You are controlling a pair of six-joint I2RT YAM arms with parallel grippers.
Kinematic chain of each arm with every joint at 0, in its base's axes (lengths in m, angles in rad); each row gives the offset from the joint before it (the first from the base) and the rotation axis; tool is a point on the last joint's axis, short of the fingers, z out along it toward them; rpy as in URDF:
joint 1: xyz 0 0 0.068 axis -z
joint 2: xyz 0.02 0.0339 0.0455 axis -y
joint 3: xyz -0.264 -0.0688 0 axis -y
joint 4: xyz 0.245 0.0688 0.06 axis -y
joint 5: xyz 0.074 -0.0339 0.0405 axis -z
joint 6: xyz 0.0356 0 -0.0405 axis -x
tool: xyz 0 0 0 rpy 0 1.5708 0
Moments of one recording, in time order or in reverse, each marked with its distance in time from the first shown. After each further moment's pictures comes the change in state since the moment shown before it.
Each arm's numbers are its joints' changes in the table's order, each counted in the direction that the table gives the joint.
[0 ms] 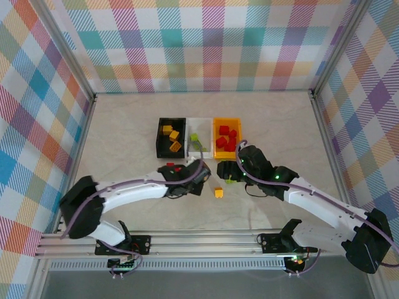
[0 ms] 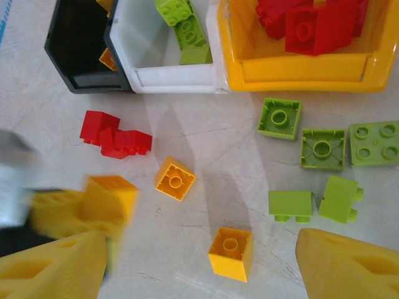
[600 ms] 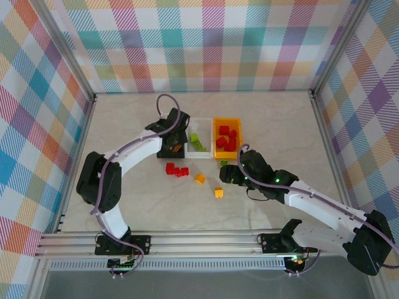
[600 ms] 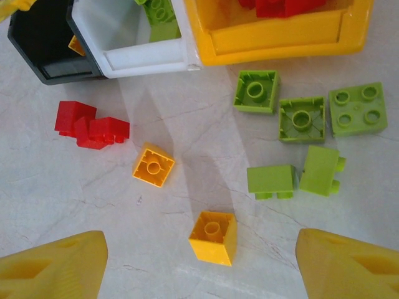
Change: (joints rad) left arm -0.449 -0.336 0.400 0.009 -0.019 0.038; right arm 0.000 0.027 -0.065 -0.005 0.006 -0.059
